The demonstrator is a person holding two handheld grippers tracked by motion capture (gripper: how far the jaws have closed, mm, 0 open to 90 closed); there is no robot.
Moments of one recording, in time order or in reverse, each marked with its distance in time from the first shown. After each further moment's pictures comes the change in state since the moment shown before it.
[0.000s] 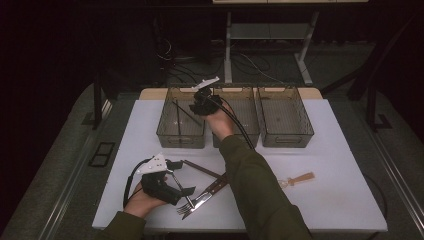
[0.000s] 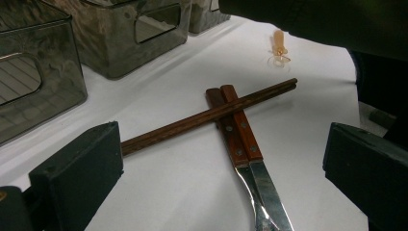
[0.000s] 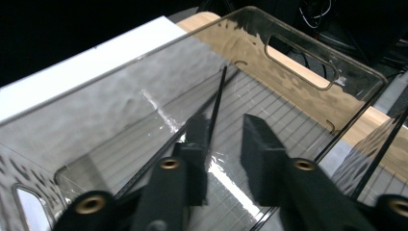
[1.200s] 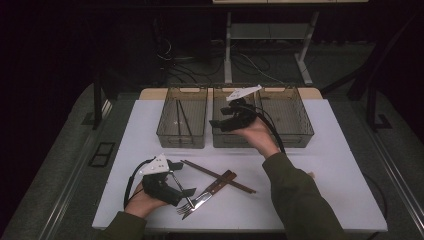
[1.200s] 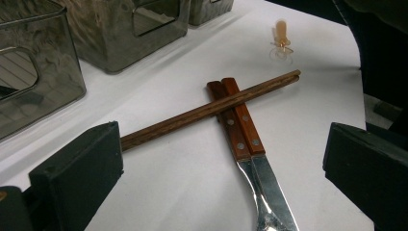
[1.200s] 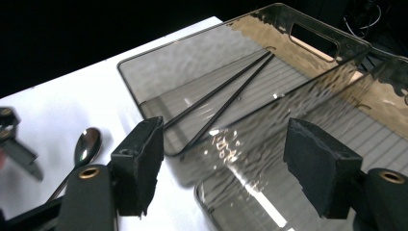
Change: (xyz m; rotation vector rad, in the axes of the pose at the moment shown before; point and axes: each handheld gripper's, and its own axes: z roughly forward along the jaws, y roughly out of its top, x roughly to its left) left arm -0.002 -0.001 0.003 0.032 0.008 0.013; right arm -0.021 -0.054 -0.106 -0.055 0.196 -0.024
